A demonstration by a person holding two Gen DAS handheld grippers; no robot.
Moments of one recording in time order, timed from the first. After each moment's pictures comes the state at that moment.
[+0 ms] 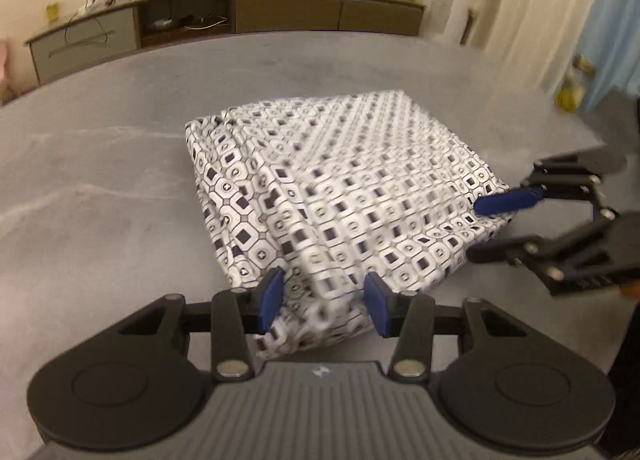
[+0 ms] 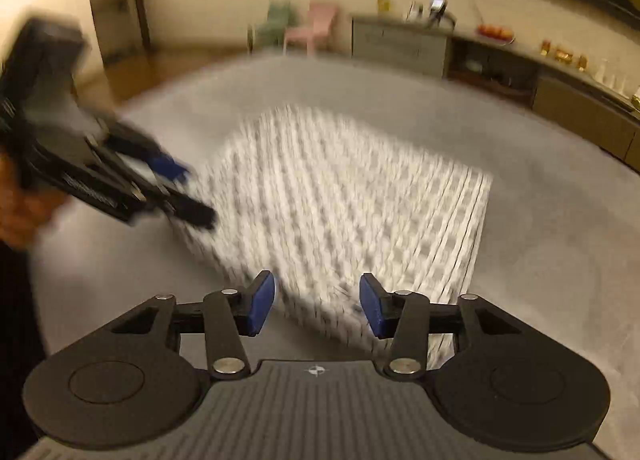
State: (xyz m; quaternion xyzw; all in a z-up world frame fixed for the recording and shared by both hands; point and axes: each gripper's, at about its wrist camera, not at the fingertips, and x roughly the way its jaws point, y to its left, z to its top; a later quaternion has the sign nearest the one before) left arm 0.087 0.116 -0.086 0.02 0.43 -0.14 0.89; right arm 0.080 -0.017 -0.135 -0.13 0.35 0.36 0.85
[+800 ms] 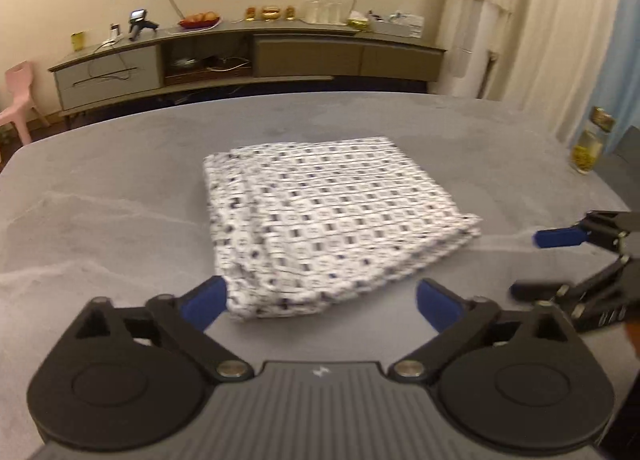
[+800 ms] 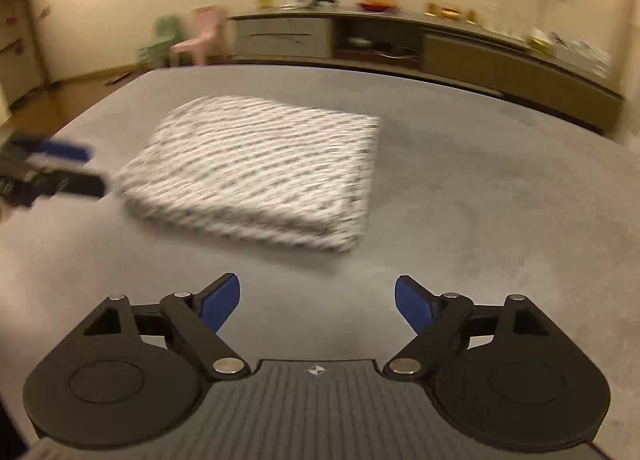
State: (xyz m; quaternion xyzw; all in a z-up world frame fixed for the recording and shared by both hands) left arm 0.094 0.058 -0.036 0.00 0.38 -0.10 0.92; right arm 0.080 -0.089 -0.136 -0.08 0.36 0.24 0.90
